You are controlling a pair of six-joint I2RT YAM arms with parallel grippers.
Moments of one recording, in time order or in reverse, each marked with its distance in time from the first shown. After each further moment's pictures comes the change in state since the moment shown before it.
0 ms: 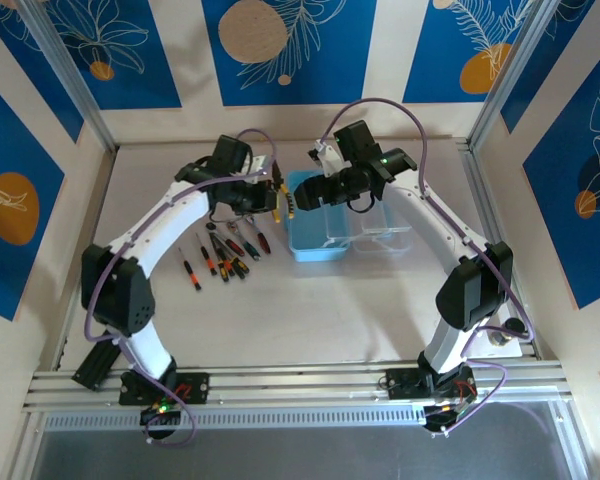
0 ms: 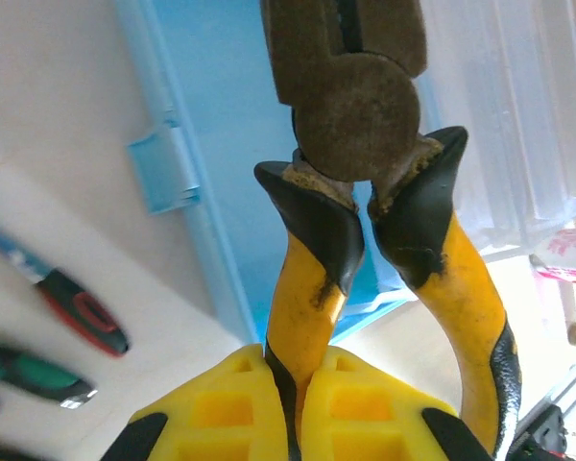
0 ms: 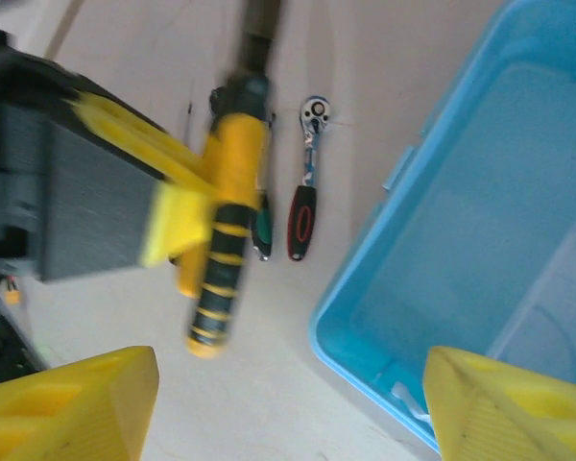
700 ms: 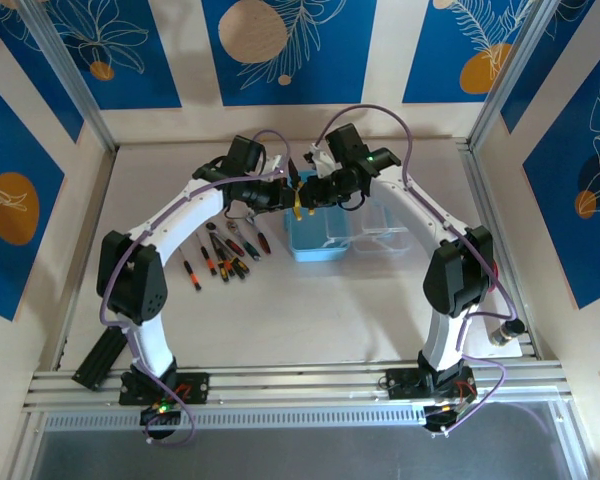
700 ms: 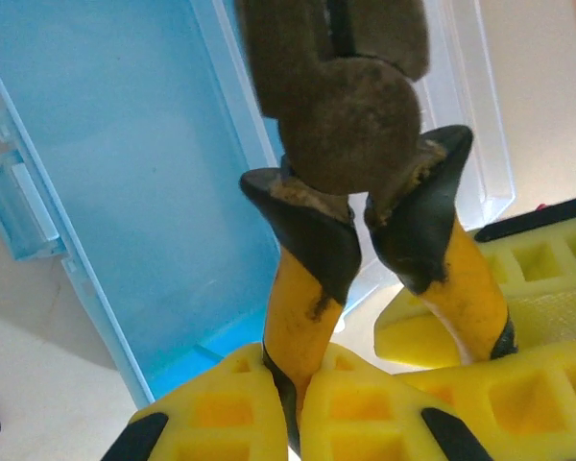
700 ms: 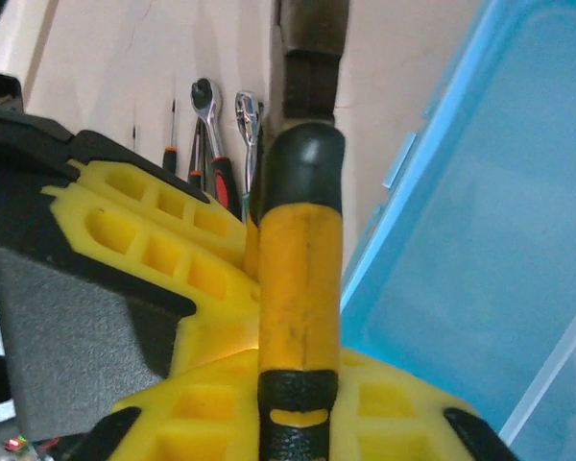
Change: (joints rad) left arm -0.033 0.082 0.020 0.129 0.144 -0.049; right arm -0.010 0.115 0.022 0.029 -0.034 0.079
